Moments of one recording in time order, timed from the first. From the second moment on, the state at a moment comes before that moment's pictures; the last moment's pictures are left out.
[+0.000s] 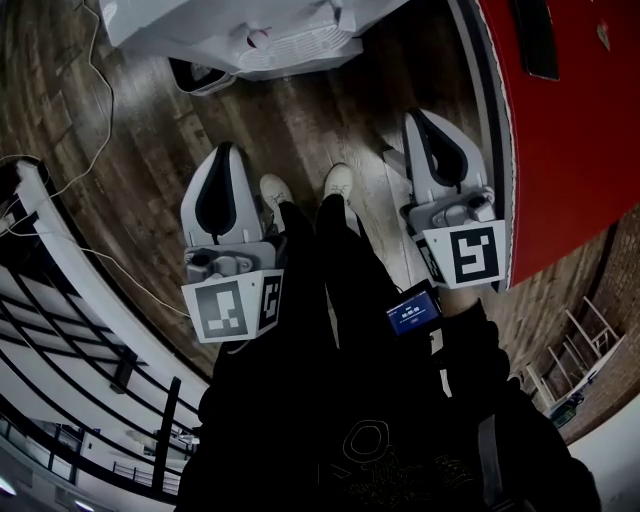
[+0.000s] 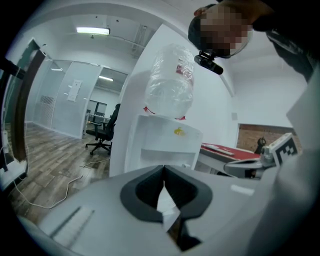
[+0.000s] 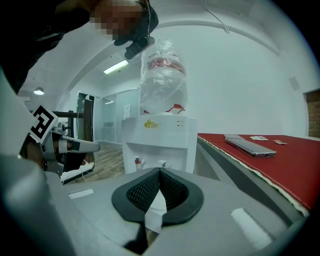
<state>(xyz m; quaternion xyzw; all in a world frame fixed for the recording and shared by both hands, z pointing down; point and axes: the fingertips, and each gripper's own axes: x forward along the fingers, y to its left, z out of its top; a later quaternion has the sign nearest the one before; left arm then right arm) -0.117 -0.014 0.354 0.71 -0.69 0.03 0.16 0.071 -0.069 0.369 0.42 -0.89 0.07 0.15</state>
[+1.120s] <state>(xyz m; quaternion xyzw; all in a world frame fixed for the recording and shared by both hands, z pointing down) -0.129 -0.033 0.402 0.69 -0.70 0.05 0.18 0.076 -0.109 0.441 0.42 -0.88 0.09 0.19</state>
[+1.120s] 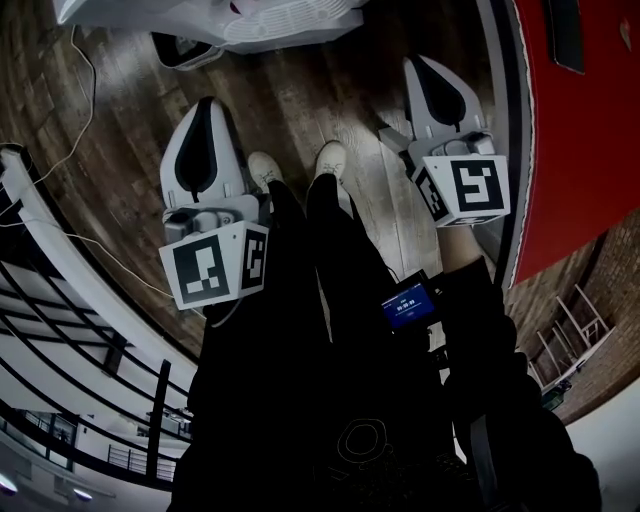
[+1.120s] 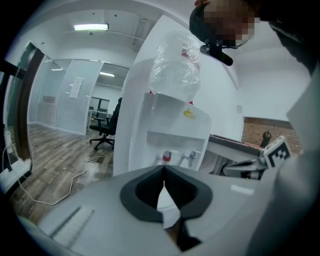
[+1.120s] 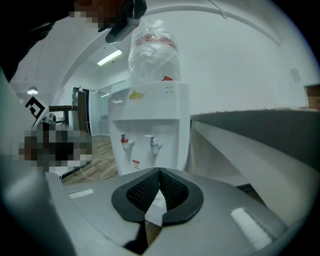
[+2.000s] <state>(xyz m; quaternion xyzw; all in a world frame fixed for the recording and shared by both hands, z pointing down) -0.127 -0.038 0.420 0.68 -0.70 0.07 0.19 0.078 -0.130 0.490 0.42 -0.87 0.11 0.22</state>
